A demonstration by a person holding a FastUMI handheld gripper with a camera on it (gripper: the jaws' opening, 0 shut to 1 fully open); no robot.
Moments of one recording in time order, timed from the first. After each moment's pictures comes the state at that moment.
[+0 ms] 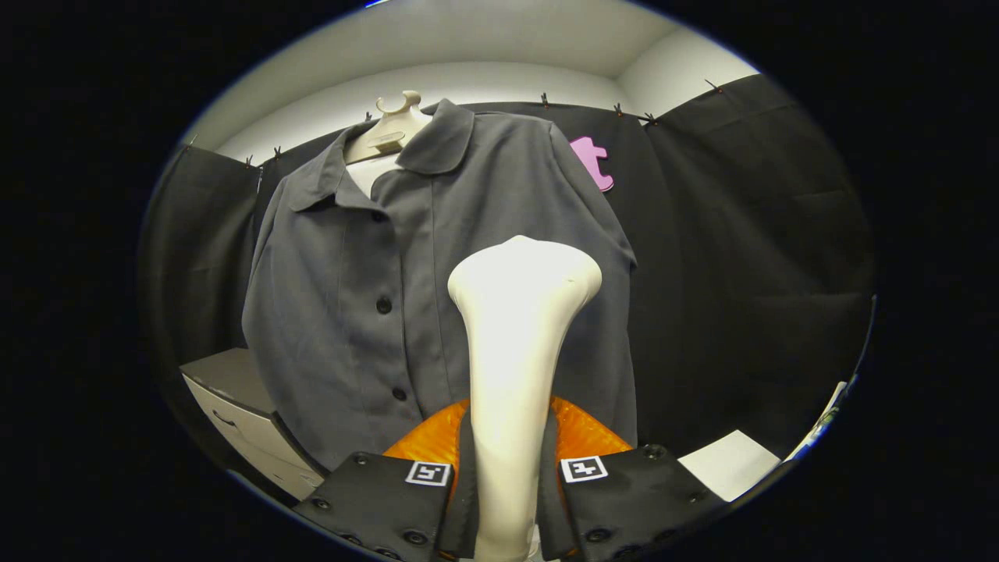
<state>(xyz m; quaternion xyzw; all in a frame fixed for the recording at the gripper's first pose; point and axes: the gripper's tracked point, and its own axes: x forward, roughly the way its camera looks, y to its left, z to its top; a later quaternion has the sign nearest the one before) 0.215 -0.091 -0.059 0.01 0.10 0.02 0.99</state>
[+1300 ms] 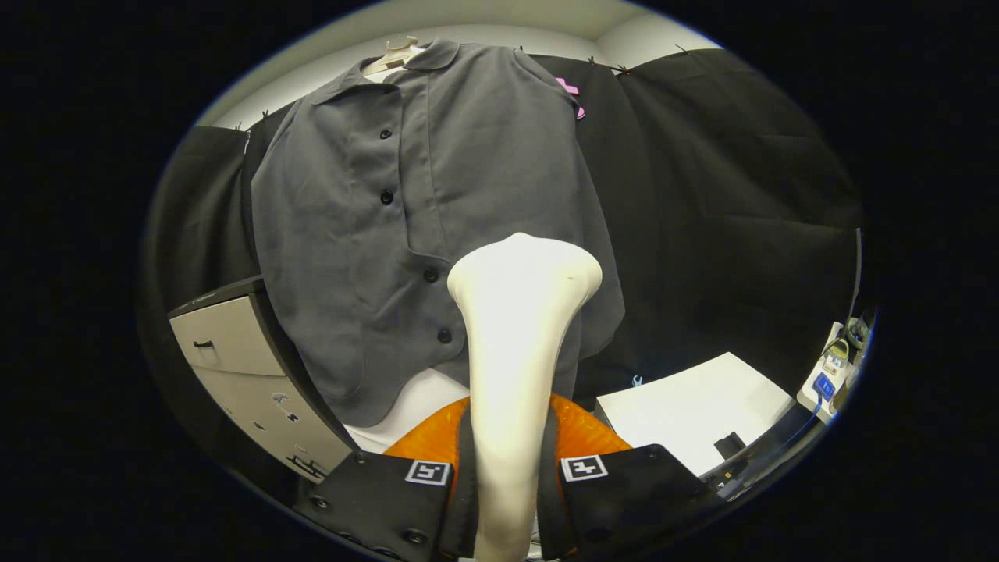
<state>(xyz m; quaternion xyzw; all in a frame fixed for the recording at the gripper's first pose) 0.093 -0.102 -0.210 0.03 0.20 -0.02 0.98</state>
